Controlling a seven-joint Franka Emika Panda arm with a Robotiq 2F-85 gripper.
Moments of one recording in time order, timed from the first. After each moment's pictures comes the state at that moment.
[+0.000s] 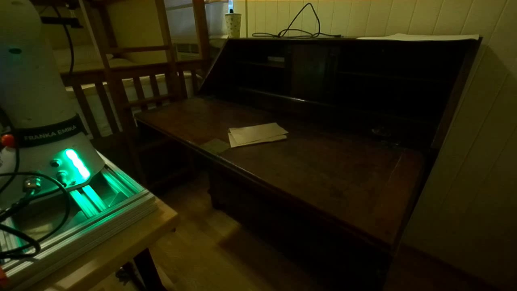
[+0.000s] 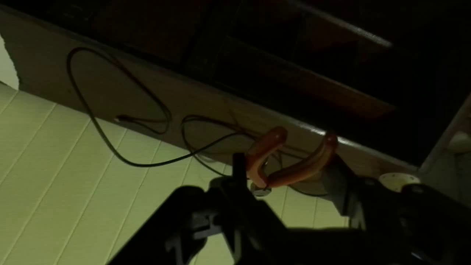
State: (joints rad) arm -0.03 -0.23 0.01 -2.23 -0.17 2.82 -0.19
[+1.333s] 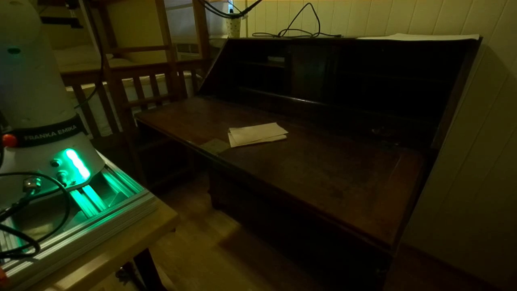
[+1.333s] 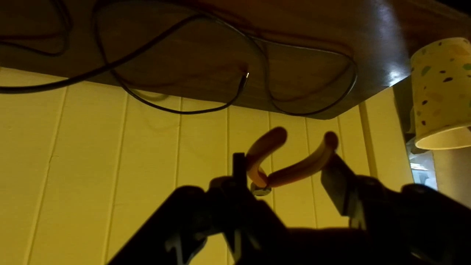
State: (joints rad) arm -0.05 0.40 0.04 -1.41 0.50 2.62 -0.67
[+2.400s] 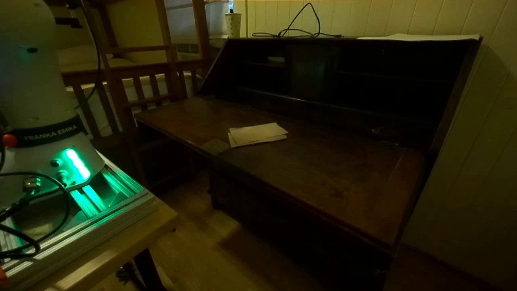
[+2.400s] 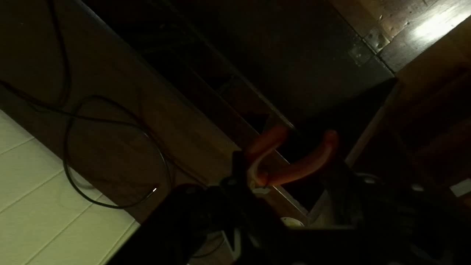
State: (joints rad) arm 0.17 0.44 0.06 -0.94 -0.22 1.59 -0.48
